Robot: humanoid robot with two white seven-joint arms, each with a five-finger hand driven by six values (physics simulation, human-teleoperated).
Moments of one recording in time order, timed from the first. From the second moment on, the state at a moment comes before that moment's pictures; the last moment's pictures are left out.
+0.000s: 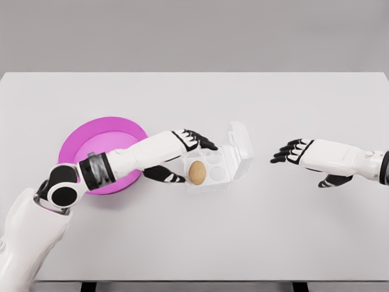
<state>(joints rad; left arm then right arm) -0.27 0.32 -0.33 -1.66 -0.40 -0.53 -0.61 -0.23 -0.90 0.32 -1.67 0.40 -0.59 0.61</state>
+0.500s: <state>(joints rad) -0.21 0.67 0.08 -1.47 -0.14 -0.61 -0.61 -0.25 -0.85 0.32 -1.68 0.40 -0.58 0.61</state>
